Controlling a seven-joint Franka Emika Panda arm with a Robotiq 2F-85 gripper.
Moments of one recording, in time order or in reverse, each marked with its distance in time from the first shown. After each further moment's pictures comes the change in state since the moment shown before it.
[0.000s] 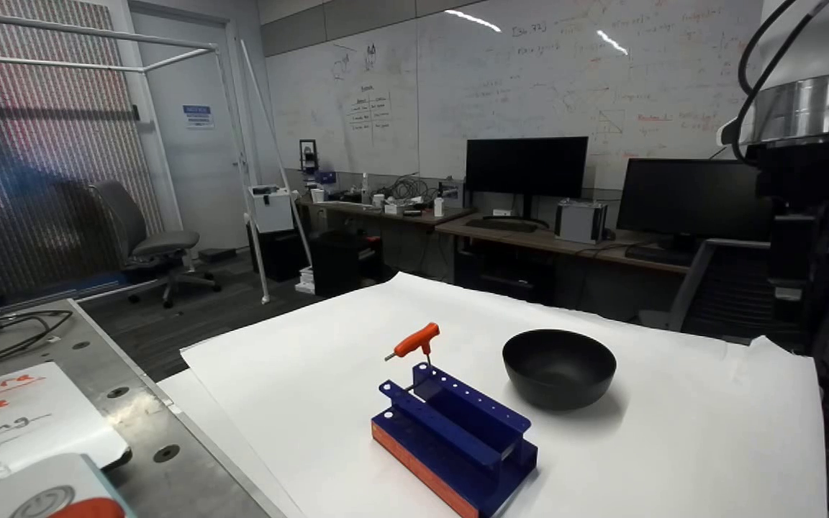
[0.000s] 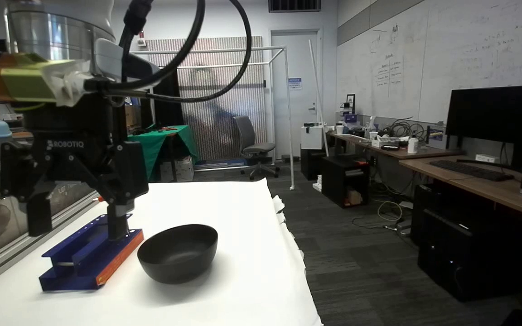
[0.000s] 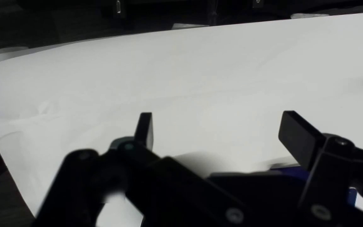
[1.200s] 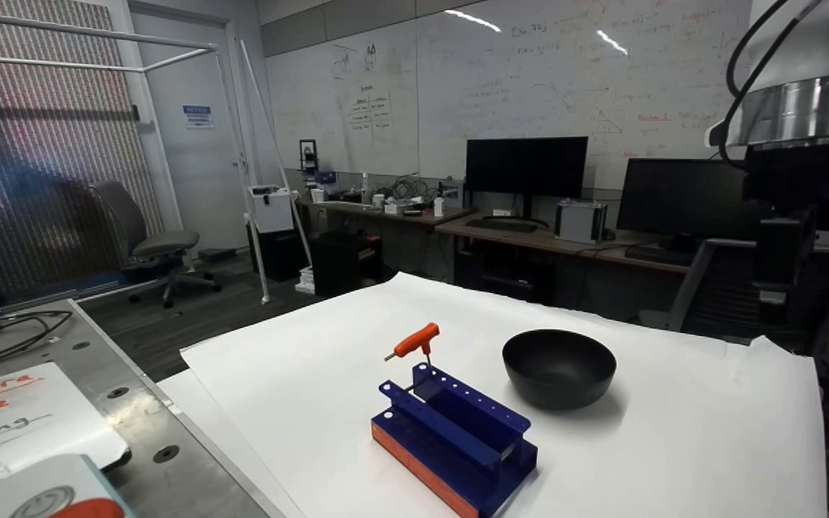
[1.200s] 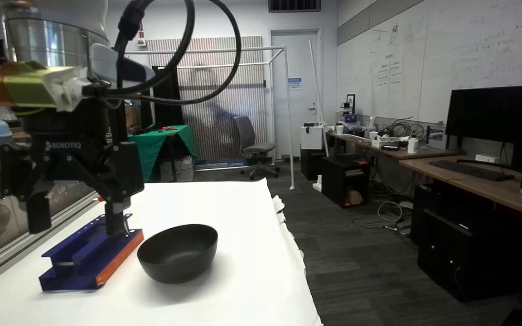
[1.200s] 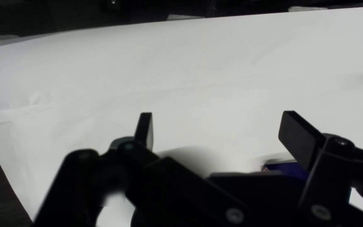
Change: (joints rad) arm 0.012 0.030 0.023 0.013 0.009 0.034 0.007
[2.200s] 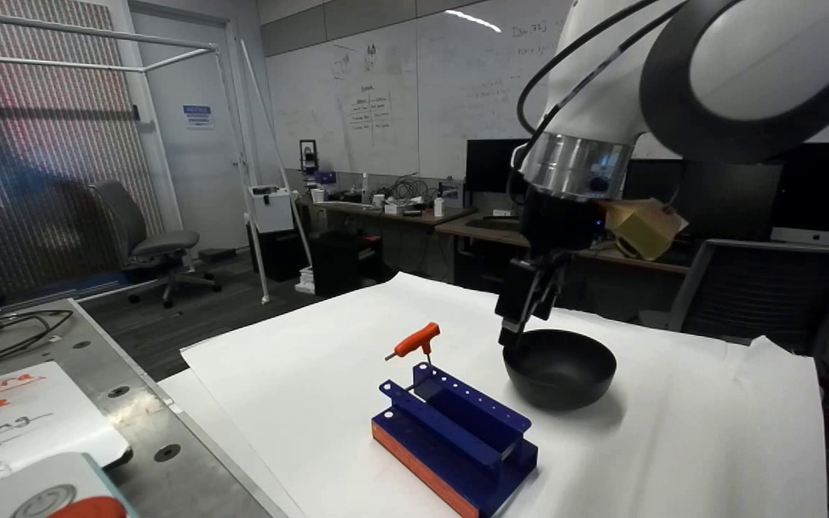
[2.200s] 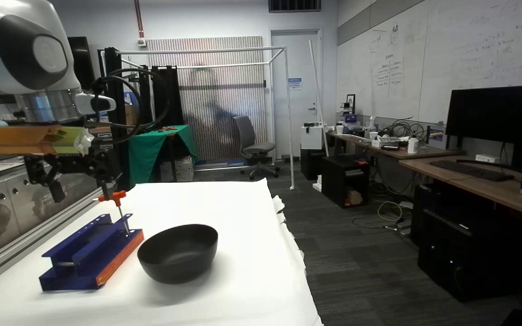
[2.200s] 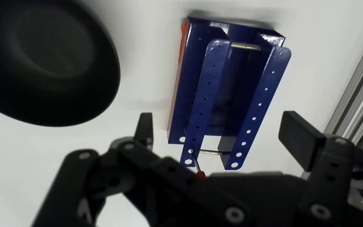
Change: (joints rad) arm 0.123 0.509 0.157 0.317 -0.041 0.502 0.116
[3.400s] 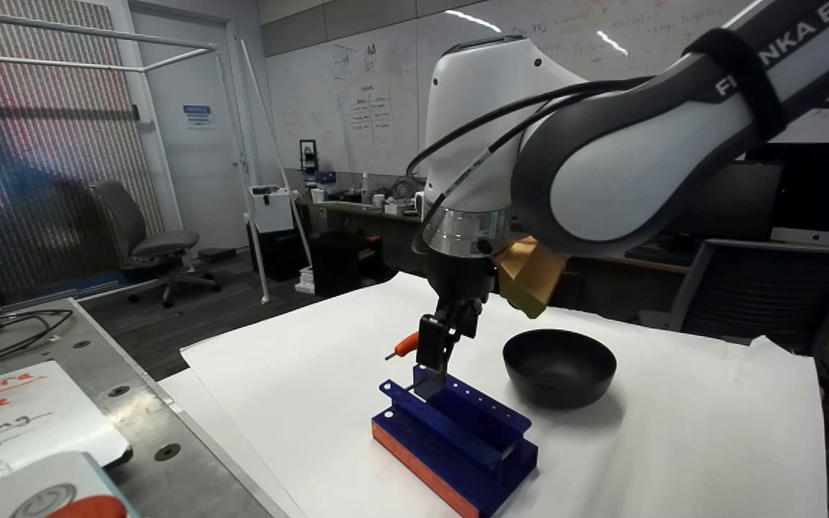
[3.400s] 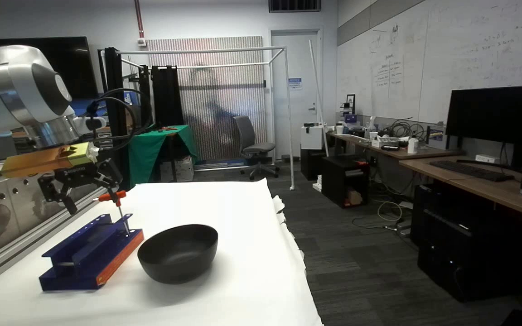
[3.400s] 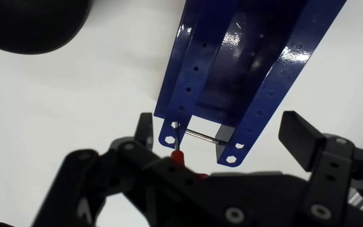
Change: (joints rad) arm 0.105 0.322 -0.016 0.312 -0.319 -0.065 0.144
